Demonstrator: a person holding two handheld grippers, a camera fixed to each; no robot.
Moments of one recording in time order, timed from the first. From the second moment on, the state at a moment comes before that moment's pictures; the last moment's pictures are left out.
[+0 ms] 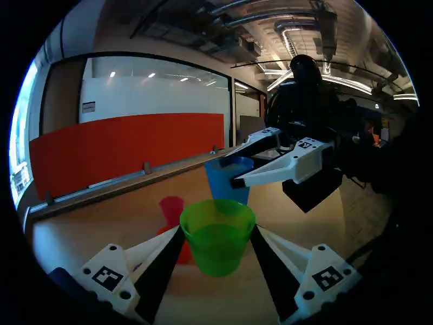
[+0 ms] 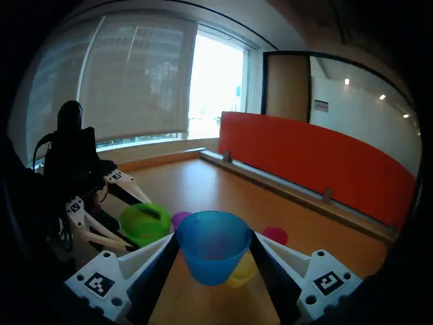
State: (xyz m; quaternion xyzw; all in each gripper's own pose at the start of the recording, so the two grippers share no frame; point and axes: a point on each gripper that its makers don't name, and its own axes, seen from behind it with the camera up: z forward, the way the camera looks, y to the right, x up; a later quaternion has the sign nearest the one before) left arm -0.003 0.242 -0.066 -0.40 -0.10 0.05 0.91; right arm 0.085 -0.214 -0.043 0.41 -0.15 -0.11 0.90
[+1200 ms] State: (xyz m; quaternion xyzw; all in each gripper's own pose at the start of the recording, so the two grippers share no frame) left arm -0.082 0.234 -0.060 -0.40 -0.19 0.09 0.89; right arm -0.027 -0.201 -0.054 0.44 -0.26 -0.16 0.84
